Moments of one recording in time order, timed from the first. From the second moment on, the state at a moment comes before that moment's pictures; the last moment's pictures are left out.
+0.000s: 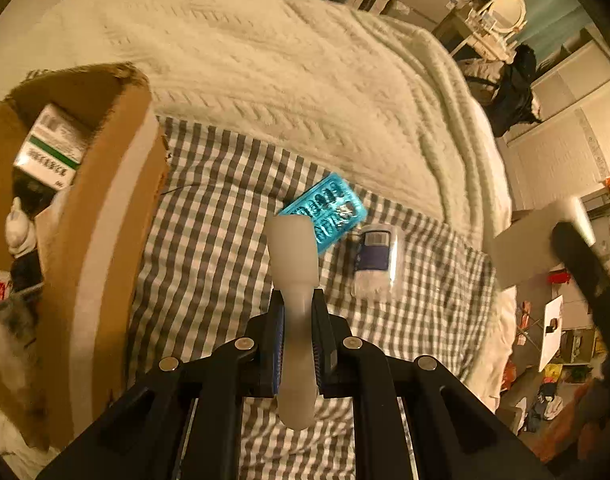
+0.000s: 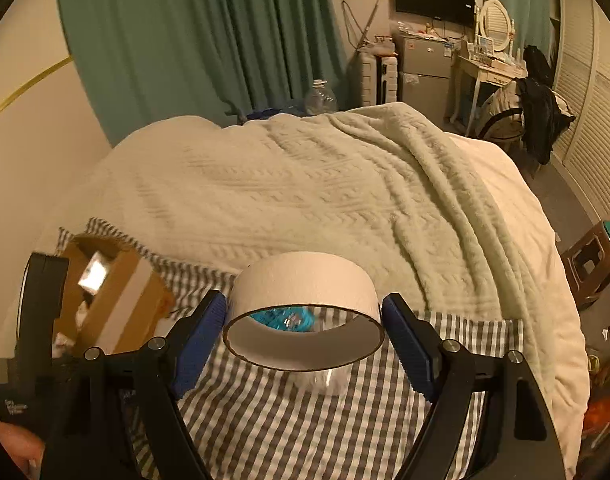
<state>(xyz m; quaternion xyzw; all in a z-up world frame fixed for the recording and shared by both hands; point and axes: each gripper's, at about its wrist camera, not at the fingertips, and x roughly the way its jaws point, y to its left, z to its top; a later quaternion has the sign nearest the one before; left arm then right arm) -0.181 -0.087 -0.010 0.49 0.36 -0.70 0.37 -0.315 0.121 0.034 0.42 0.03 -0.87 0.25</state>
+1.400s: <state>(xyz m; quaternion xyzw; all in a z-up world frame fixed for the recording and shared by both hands) 0.043 -0.151 0.103 0.35 0.31 -0.71 0.52 -0.157 -0.079 0.051 0.45 -0.02 -0.80 0.40</state>
